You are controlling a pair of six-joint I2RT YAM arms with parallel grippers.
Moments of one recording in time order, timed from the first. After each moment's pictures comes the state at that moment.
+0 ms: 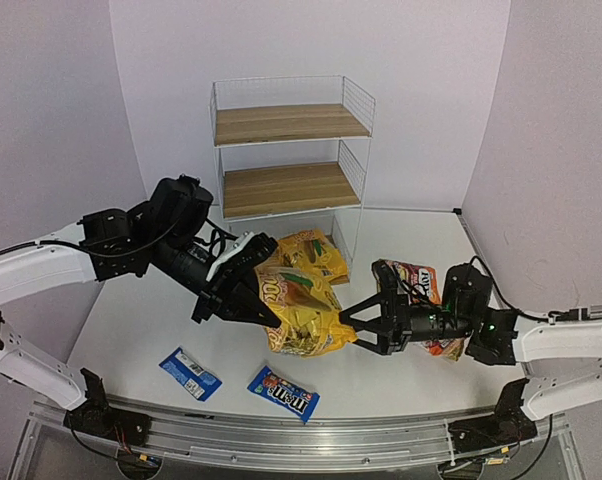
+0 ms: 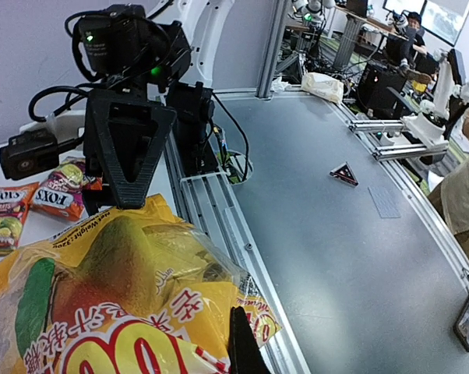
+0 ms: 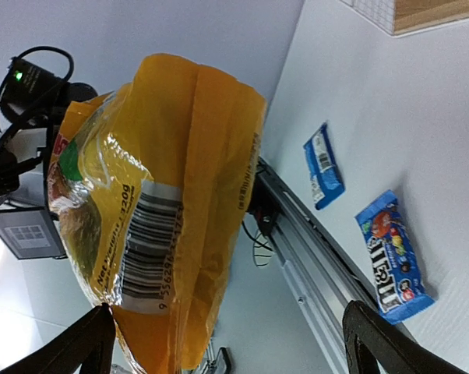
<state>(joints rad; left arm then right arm) -1.00 1.28 1.18 -0.47 0.89 0.37 0.92 1.09 0.46 0.46 -0.57 1.16</state>
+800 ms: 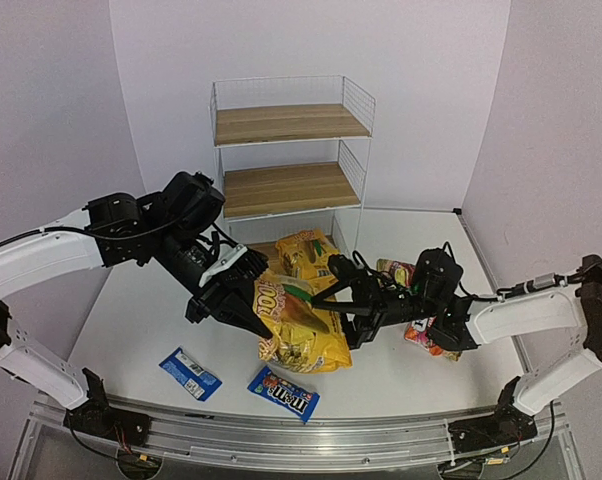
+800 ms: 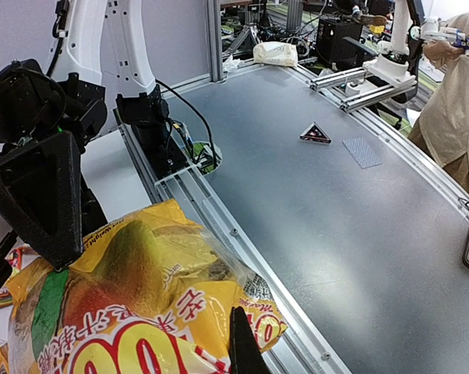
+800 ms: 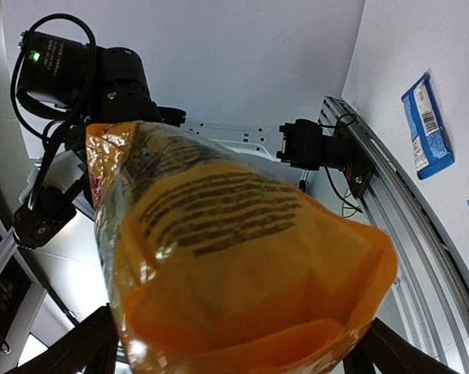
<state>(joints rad) -1.01 1.35 1.31 -0.74 0.98 0.75 0.92 1.45 0.62 0.90 -0.86 1.48</state>
